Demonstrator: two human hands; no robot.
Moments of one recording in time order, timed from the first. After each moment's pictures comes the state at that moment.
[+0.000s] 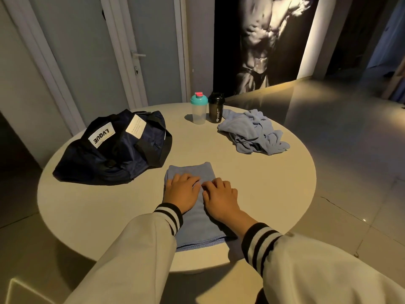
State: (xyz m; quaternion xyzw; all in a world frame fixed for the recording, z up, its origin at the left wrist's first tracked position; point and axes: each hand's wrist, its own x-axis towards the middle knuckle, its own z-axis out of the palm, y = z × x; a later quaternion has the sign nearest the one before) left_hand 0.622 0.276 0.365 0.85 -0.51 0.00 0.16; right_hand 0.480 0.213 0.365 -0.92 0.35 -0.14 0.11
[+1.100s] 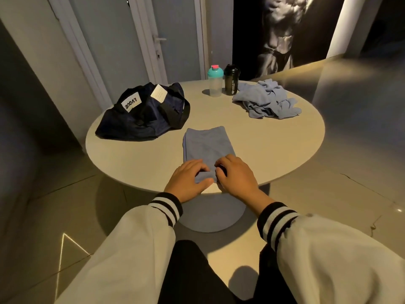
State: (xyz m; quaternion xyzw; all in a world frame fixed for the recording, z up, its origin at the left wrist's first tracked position) left_hand 0.545 0.421 0.348 0.76 -0.58 -0.05 0.28; right_hand 0.398 0.291 0.346 -0.91 0.24 -0.28 0.18
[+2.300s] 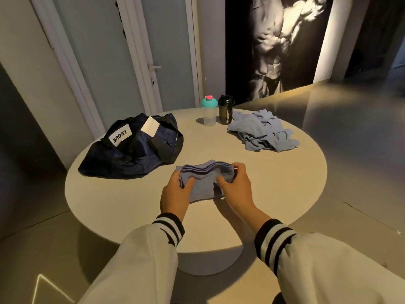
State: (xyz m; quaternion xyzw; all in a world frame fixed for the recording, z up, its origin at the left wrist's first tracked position) left_hand 0.595 0.336 0.363 0.78 -0.31 -0.06 0.54; right_hand 0.450 0.227 0.383 -0.69 0.33 -0.42 0.49
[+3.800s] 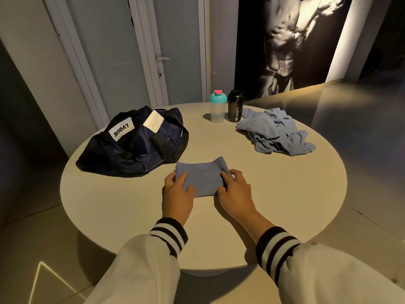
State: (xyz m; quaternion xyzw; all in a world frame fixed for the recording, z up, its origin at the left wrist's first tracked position) left_hand 0.620 0.316 0.343 0.82 -0.29 -0.06 0.50; right_hand 0.483 0.204 0.361 -0.88 0.33 -0.24 0.26
